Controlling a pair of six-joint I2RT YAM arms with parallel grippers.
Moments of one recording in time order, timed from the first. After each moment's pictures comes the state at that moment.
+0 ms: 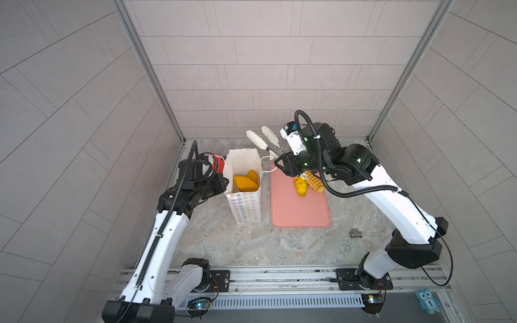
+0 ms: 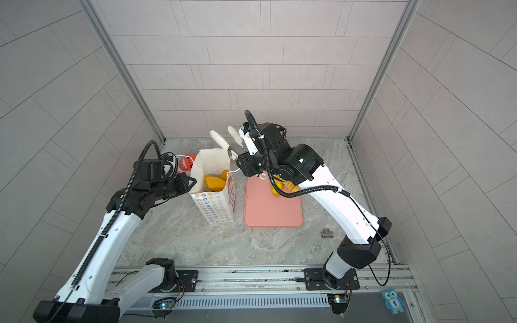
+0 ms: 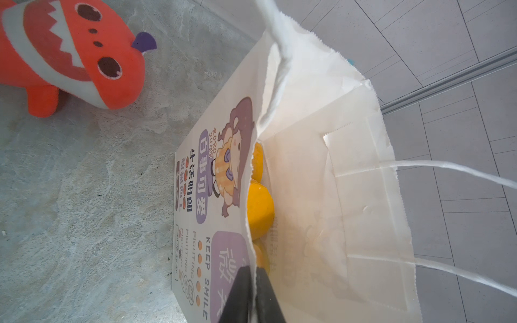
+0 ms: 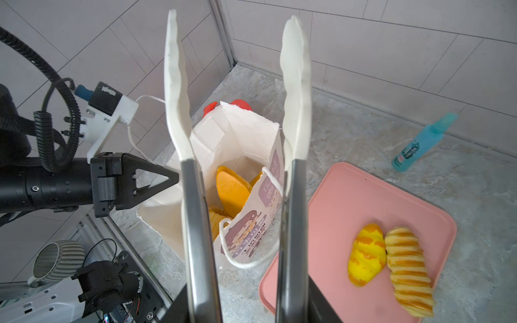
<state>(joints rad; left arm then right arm) -0.10 1.00 1.06 -0.78 0.37 -0.50 0.78 1.58 2.05 -1.09 0.03 0.29</state>
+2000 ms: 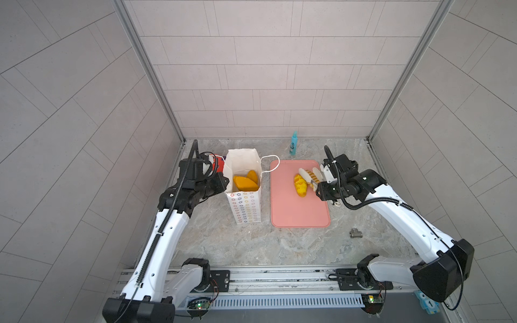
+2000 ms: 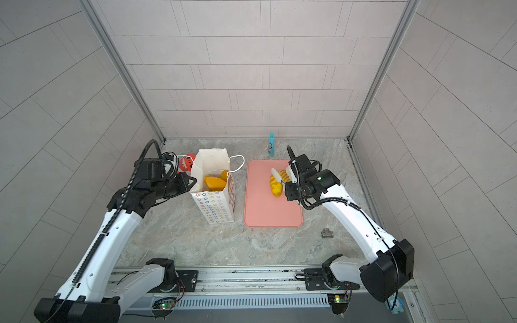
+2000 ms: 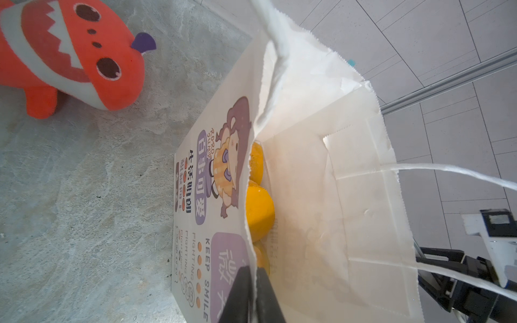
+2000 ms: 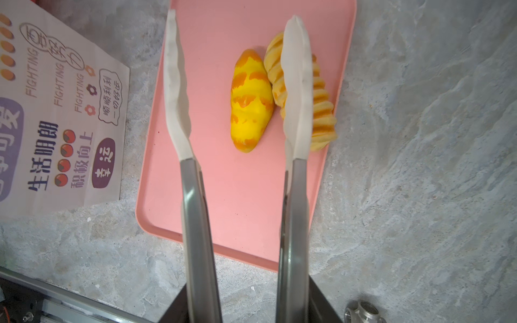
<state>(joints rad) -0.10 1.01 1.06 -0.77 0.37 -0.50 0.45 1.26 1.20 -1.02 0.00 0.32</state>
